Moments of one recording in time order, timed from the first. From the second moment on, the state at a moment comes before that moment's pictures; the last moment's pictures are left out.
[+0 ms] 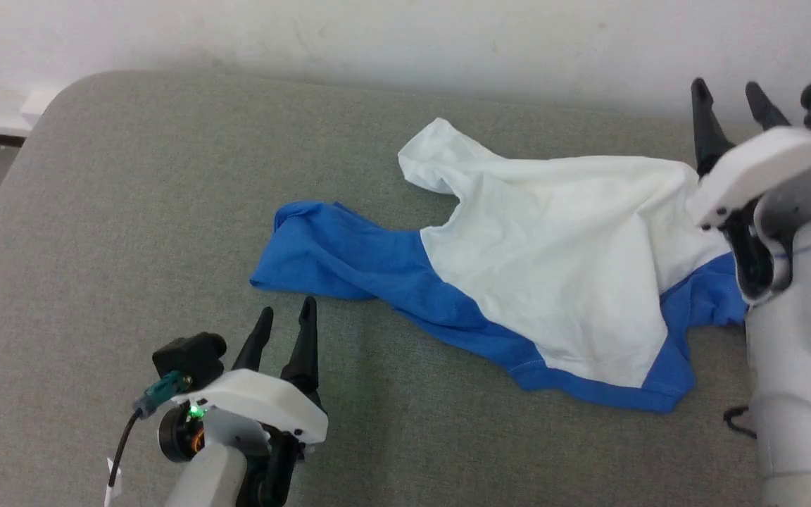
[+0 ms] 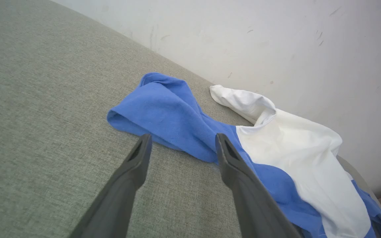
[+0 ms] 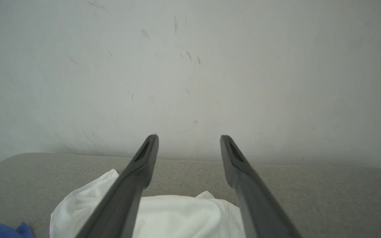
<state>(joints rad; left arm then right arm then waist) -0.21 0.13 -0.27 0.30 -0.67 0.07 -0.16 -0.72 -0.05 -0.22 0.57 0.09 0.13 0.06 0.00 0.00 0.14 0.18</state>
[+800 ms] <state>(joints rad) -0.19 0.13 -0.30 0.34 -0.73 0.14 0.06 -0.08 -0.05 -0.34 0.21 0.36 0.13 0.06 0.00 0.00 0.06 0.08</state>
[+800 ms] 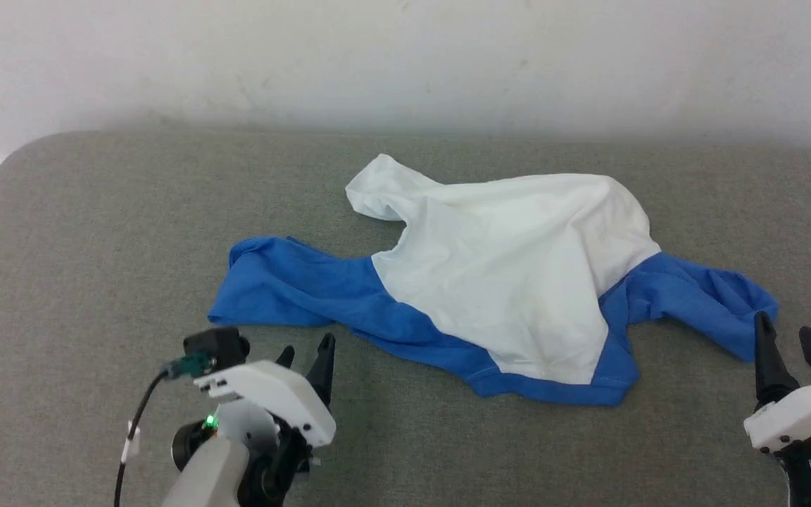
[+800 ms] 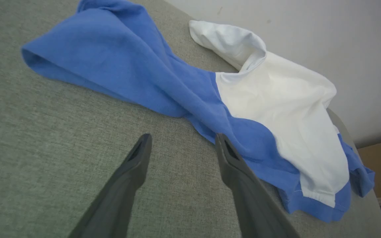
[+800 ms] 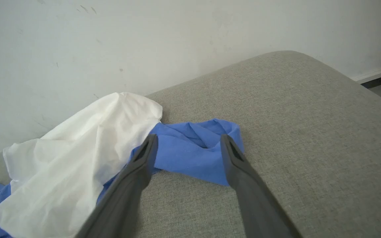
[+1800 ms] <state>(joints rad) -0.52 0.23 -0.26 0.74 -0.76 0.15 0.19 -0.10 -0.05 -0.29 0.22 0.37 0.13 0.06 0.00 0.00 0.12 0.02</state>
